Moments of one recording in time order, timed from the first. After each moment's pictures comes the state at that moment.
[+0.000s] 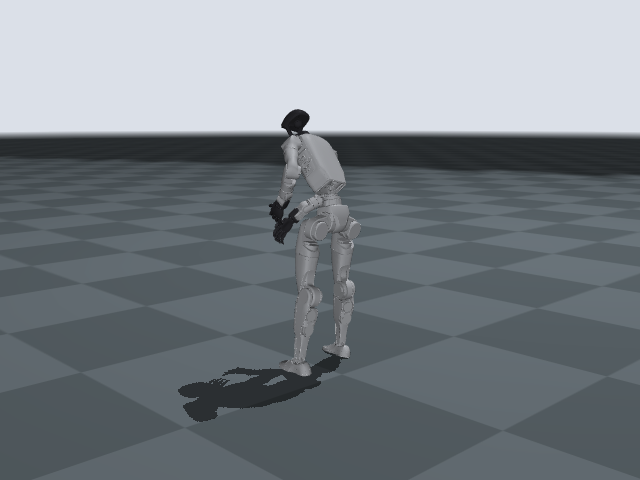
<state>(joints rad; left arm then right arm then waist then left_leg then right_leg) -0.01 0.49 -0.54 -0.16 -0.73 -0.11 0.12 -0.69 -0.40 0.85 0.35 -0.37 0.30 0.12 0.09 0.12 0.51 -0.18 0.05 -0.13 -0.09 0.05 -0.26 -0.33 -0.18 -0.22 -0.04 0.22 0.26</state>
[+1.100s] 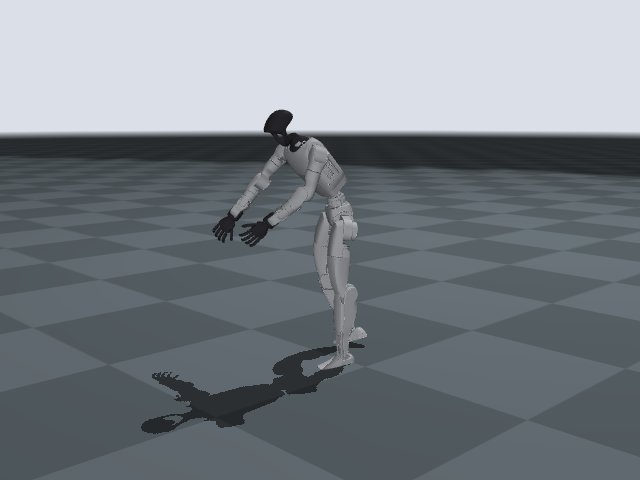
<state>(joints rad) -1.07 -0.05 -0.70 0.95 -0.50 -0.10 0.42 -1.17 -0.74 1.13 1.20 -0.93 0.11 0.15 0.34 -0.04 0.49 -0.24 0.11 0.36 -0.09 0.04 -0.16 -0.24 -0.26 -0.53 0.45 0.06 0.19</state>
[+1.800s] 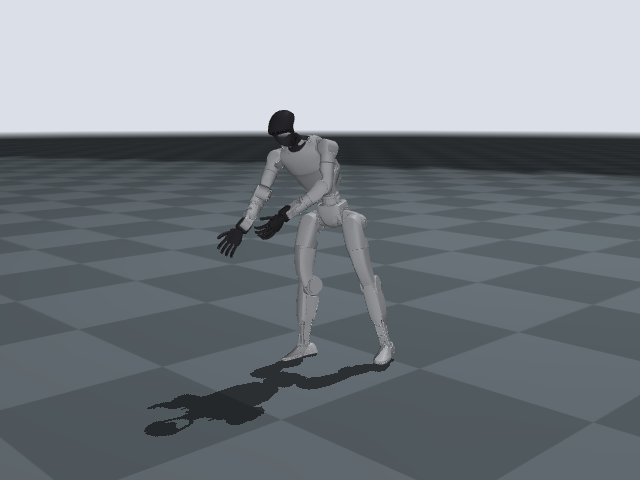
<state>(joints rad) -1.04 -0.04 -0.83 0.67 -0.79 -0.18 0.45 -1.25 -0.49 0.40 1.22 1.13 -0.10 -0.55 0.05 0.15 0.51 -0.13 0.21 0.15 -0.09 0.05 -0.26 -0.35 -0.15 -0.43 -0.04 0.21 0.26</state>
